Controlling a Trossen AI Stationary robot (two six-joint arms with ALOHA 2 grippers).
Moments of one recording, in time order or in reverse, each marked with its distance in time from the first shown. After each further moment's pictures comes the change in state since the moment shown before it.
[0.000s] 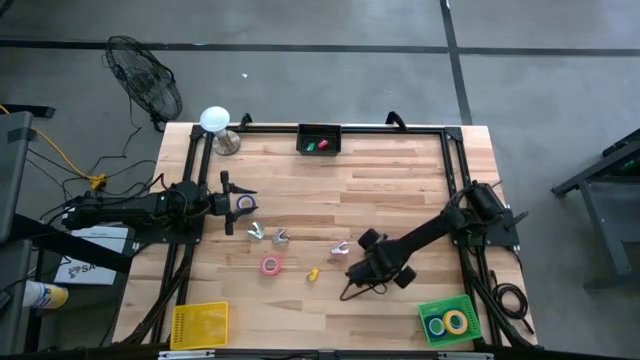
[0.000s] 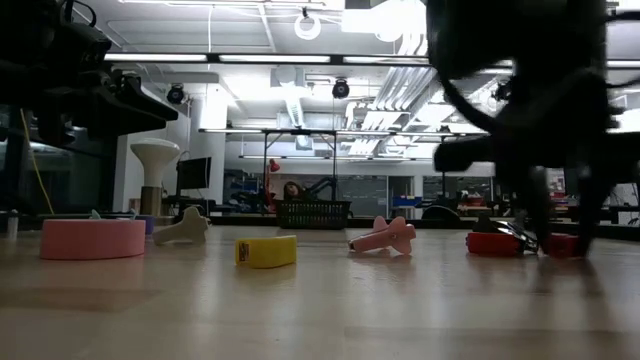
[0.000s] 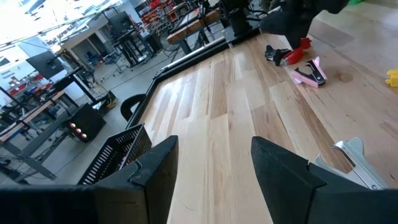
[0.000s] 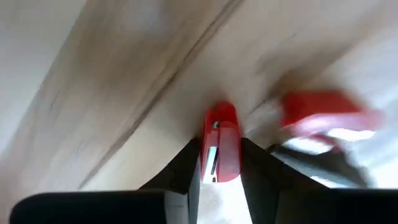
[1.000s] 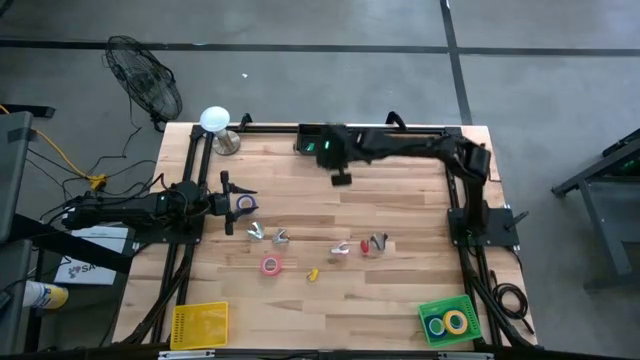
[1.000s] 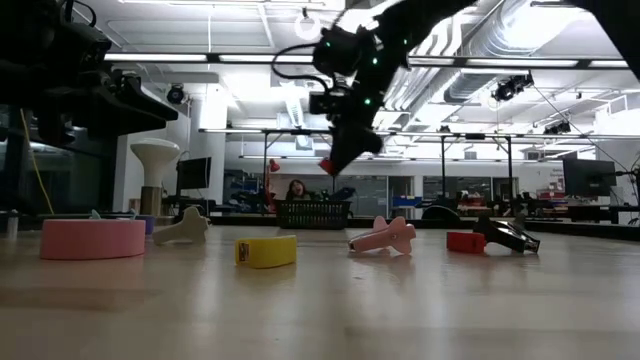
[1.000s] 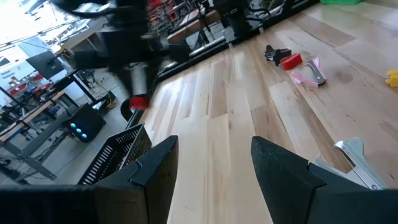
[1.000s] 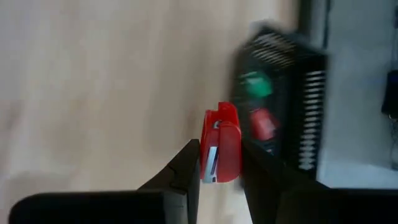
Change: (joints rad) left arm 0.000 0.000 0.000 0.000 0.000 0.000; right arm -0.771 -0.003 0.293 0.489 0.035 -0.314
